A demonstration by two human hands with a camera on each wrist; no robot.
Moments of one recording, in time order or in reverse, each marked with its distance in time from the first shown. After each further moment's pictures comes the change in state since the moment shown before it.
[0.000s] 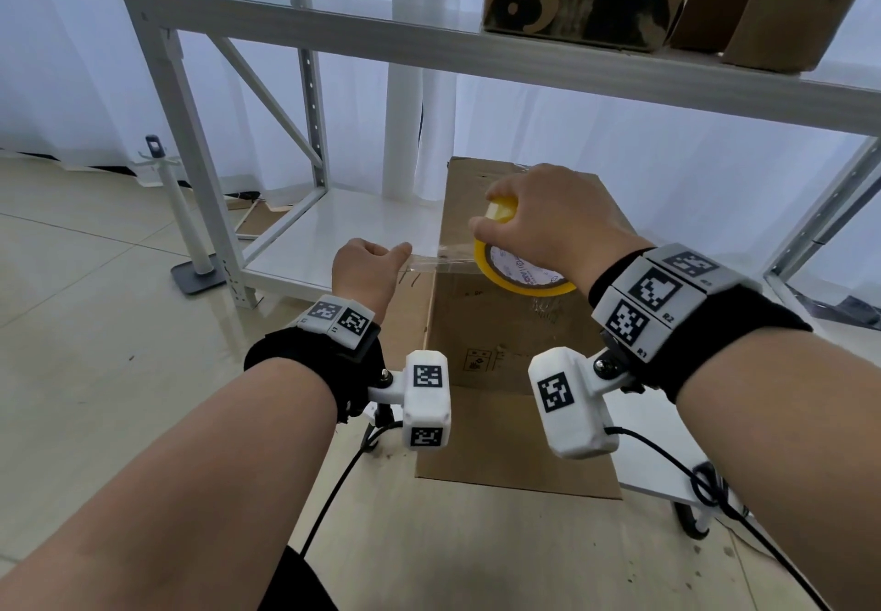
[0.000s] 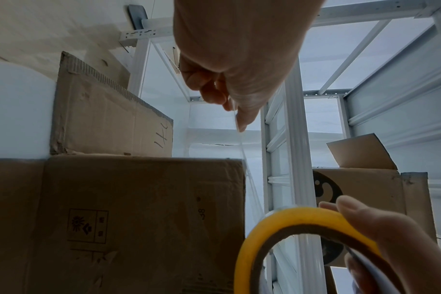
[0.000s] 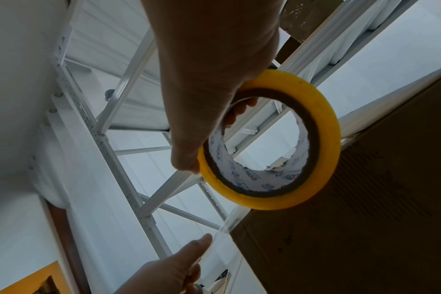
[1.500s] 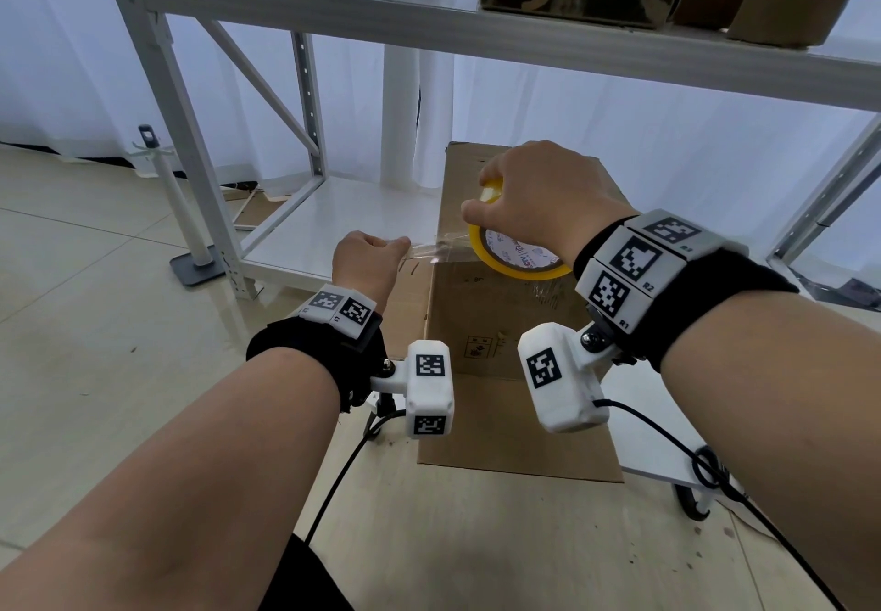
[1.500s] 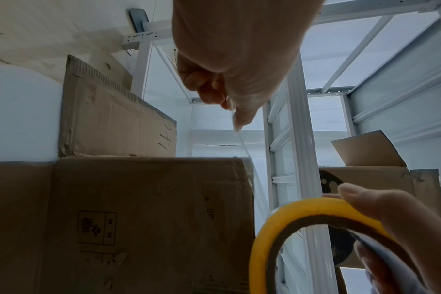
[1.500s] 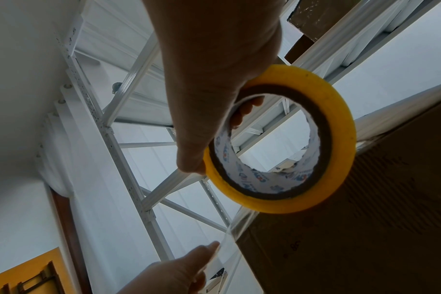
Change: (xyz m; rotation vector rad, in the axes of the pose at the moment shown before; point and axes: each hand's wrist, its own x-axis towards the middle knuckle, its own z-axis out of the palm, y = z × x) left_hand 0.002 -0.006 0.003 -0.003 -0.042 -0.024; right_hand 0.004 -0.012 -0.004 -0.074 -0.003 -0.012
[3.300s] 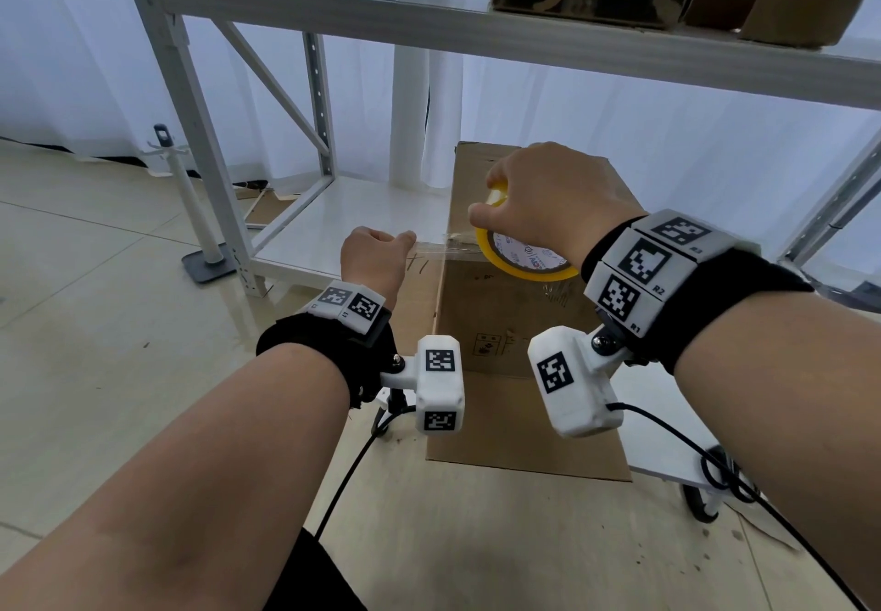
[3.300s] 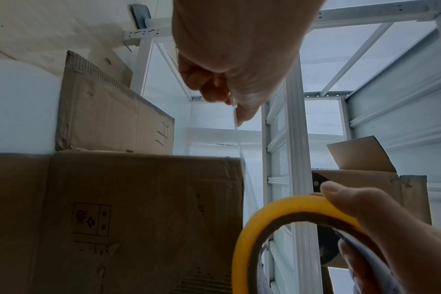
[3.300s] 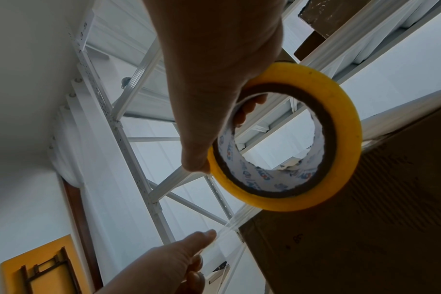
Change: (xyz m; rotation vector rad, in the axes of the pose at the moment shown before) left_hand -0.006 0.007 -0.005 -0.072 0.048 -0.026; right_hand -0.002 -0.005 0.002 -0.053 0.023 -0.035
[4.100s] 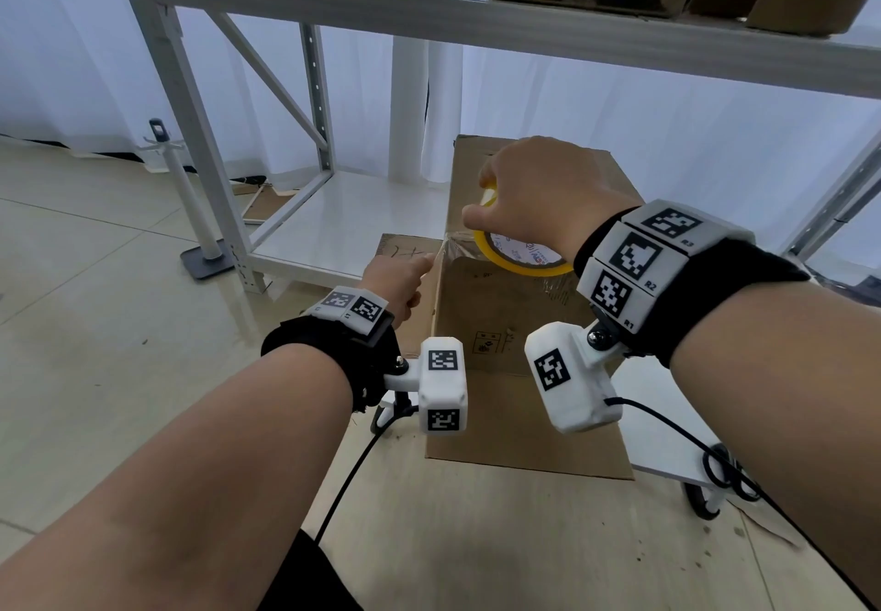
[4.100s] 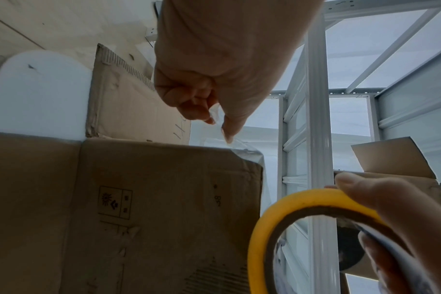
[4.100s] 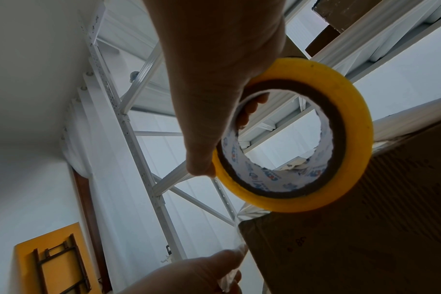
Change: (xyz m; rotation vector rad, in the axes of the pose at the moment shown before) left_hand -0.017 -0.004 0.011 -0.111 -0.309 -0.368; right_hand 0.015 0.003 0.015 -0.043 0.025 -0.078
